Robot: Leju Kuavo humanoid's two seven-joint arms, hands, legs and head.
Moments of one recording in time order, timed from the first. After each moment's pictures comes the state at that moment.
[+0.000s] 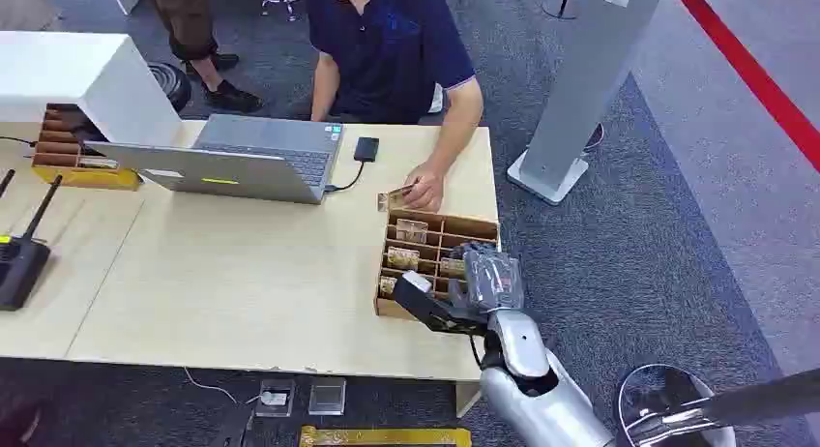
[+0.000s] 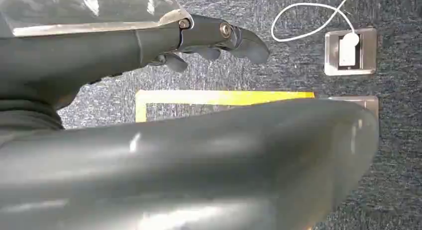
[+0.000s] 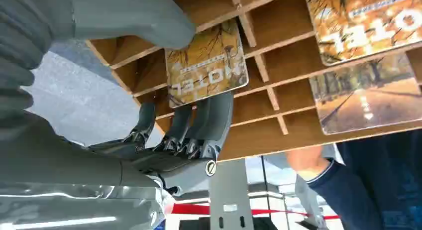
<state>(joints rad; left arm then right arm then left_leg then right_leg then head) -0.11 0.04 -1.14 -0.28 1.28 0.42 -0.31 -0.46 -0.01 0.79 -1.12 1.02 -0.12 0.46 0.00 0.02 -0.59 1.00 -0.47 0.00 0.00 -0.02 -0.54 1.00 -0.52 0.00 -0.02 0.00</state>
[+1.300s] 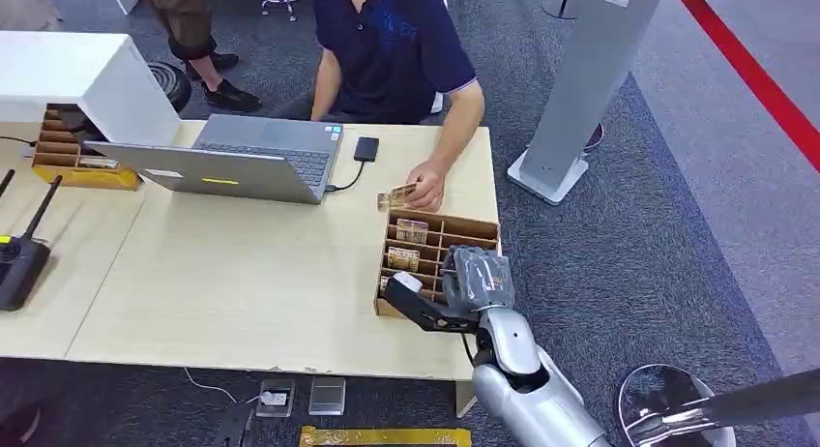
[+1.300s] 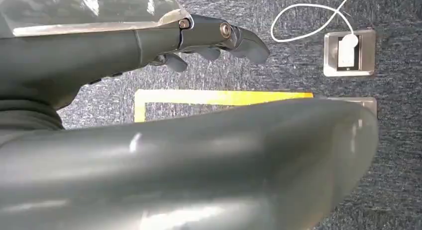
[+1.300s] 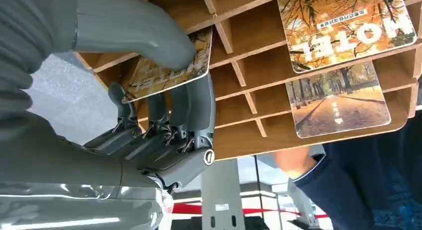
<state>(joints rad) -0.11 0.04 -1.14 -0.28 1.29 0.42 -0.32 -0.48 0.02 0.80 -1.07 1.02 -0.14 0.44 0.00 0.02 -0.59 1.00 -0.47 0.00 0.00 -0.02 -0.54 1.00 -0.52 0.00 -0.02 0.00</state>
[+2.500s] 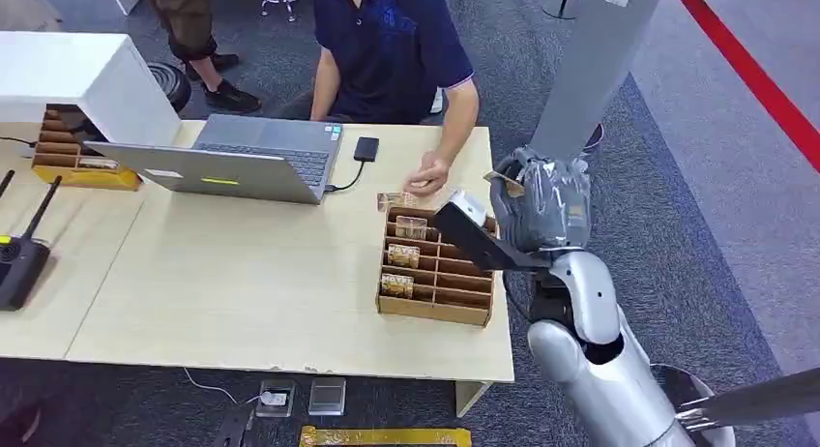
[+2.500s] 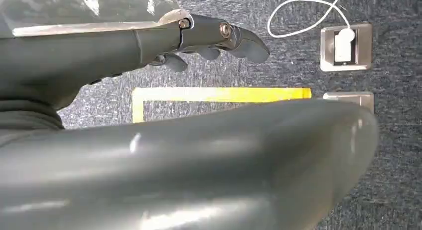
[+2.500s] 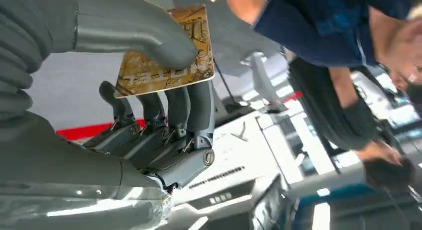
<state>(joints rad) -0.11 0.04 -1.15 -0.28 1.29 0.40 -0.33 -0.58 -0.10 0.66 -1.49 1.01 -0.17 0.39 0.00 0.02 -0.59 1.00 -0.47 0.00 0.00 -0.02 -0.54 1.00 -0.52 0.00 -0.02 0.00</state>
